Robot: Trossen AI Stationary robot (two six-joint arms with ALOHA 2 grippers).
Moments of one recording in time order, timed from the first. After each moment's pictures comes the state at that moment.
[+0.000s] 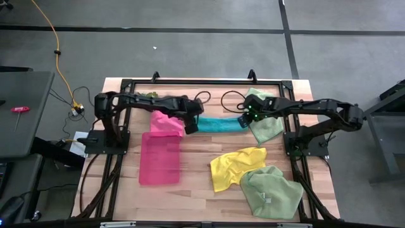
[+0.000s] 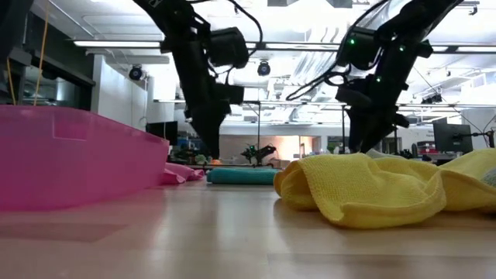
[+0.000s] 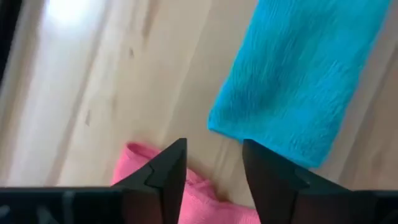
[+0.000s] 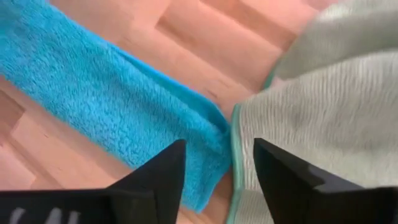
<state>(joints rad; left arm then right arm) 0.36 1.81 1.22 -0.62 -0.22 -0.02 -0.39 1.29 0.72 -0.53 0.10 0.55</state>
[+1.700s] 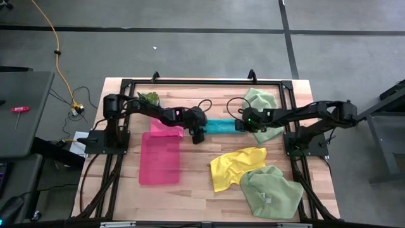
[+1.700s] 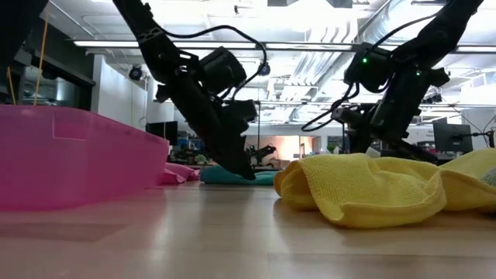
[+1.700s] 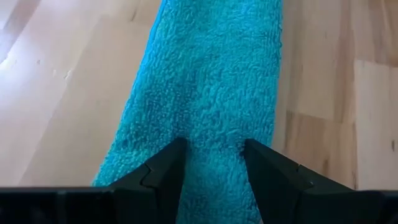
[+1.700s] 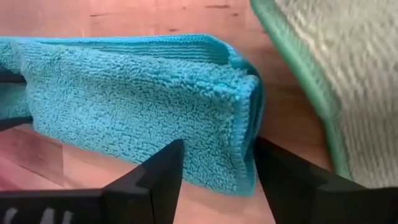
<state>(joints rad) 0.31 1.93 0.98 0.07 0.03 -0.03 -0.25 1.38 0.50 -0.18 0.01 1.25</state>
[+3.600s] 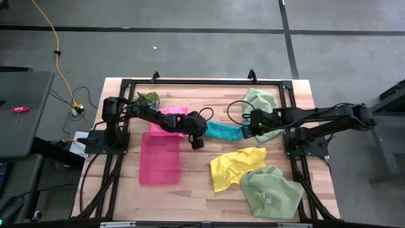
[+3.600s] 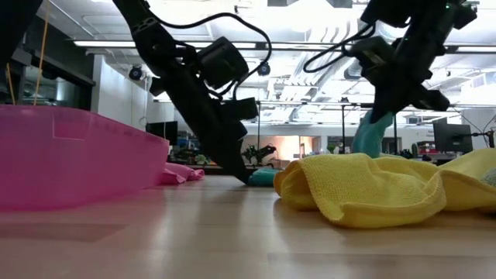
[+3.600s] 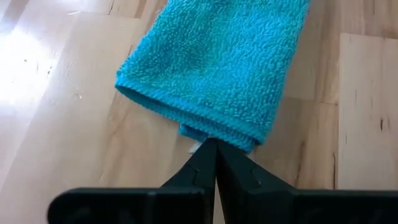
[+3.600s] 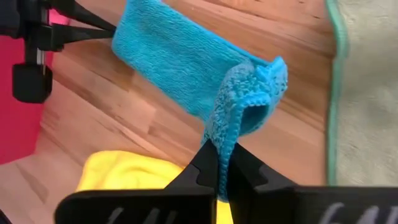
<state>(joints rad) 0.21 1.93 0.98 0.03 -0.10 -0.03 -0.07 1.09 0.70 -0.62 0.05 1.10</state>
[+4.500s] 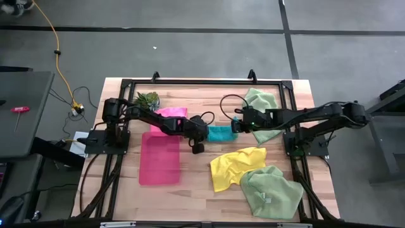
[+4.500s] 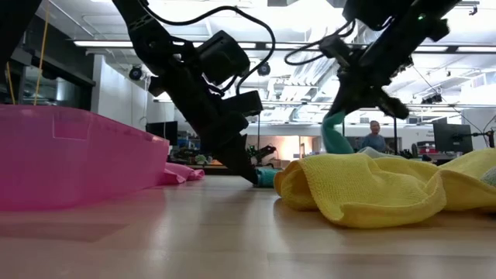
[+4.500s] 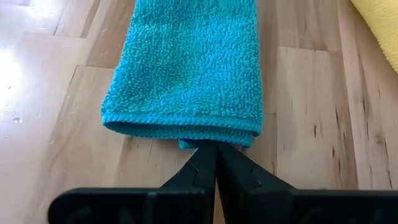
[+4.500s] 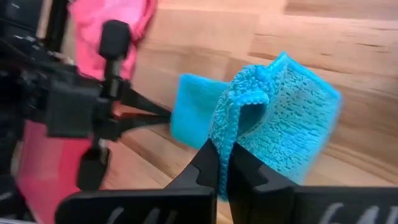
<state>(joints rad) 0.18 1.93 0.97 0.09 -0.05 -0.02 -0.07 1.24 0.70 -0.27 0.14 1.19</state>
